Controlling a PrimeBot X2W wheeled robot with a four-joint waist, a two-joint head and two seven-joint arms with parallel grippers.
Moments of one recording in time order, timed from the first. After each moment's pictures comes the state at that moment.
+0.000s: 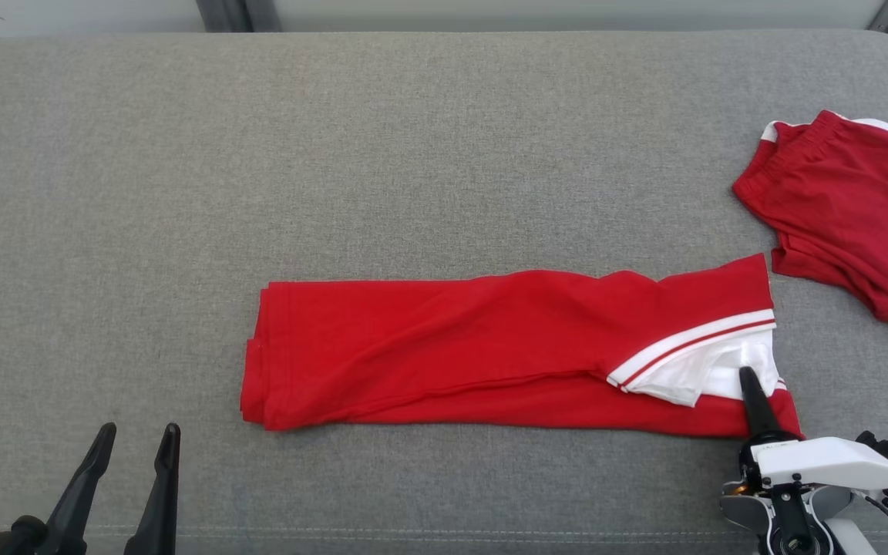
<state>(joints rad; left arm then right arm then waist) 0.31 0.38 -0.18 -0.25 -0.62 0.00 -0.25 -0.01 -0.06 0.11 0.40 1.30 0.11 -0.18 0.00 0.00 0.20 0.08</state>
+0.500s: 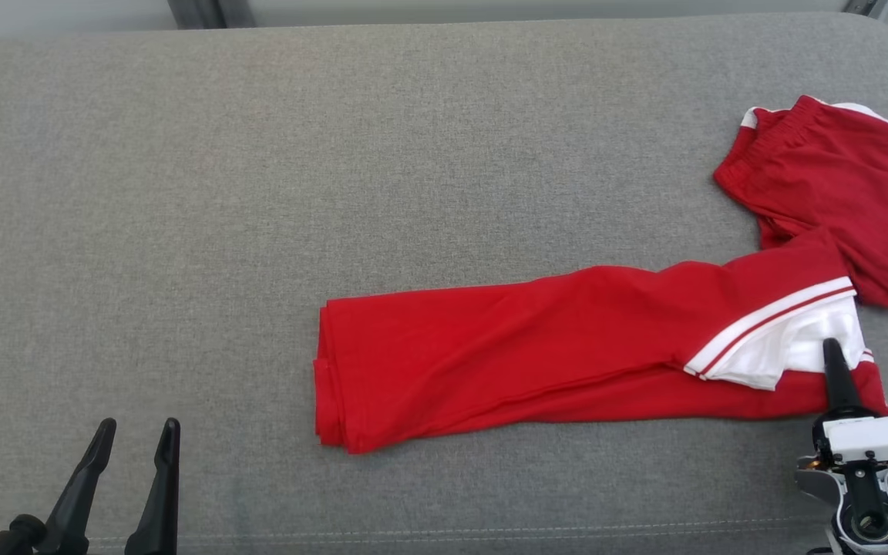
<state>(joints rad) 0.31 0.37 -0.17 -0.26 -0.62 -0.01 -0.25 -0.03 -0.16 0.05 0.40 1.27 0.11 -0.21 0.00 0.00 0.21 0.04</state>
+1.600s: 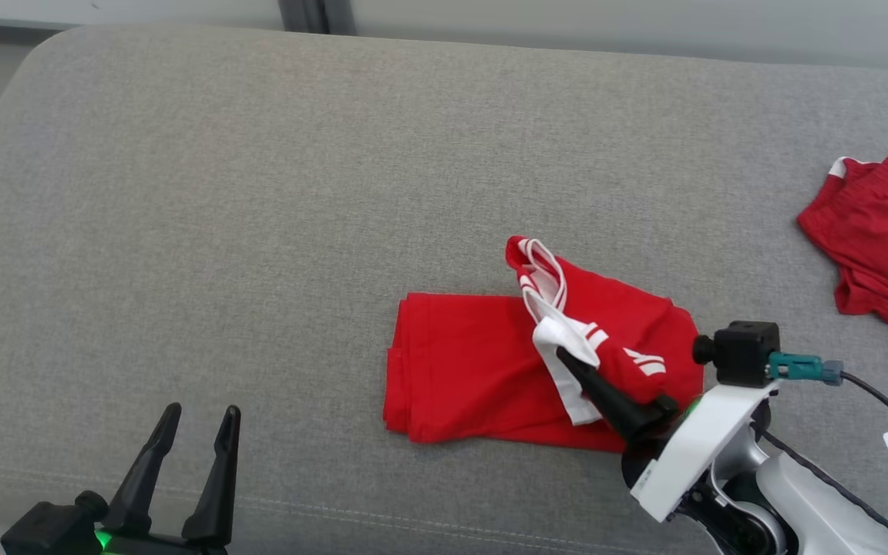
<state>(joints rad) 0.22 0.29 -0.24 -0.19 -0.62 -0.07 -0.25 -0.10 -0.33 0.59 -0.05 0.84 0.11 0.06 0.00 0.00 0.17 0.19</state>
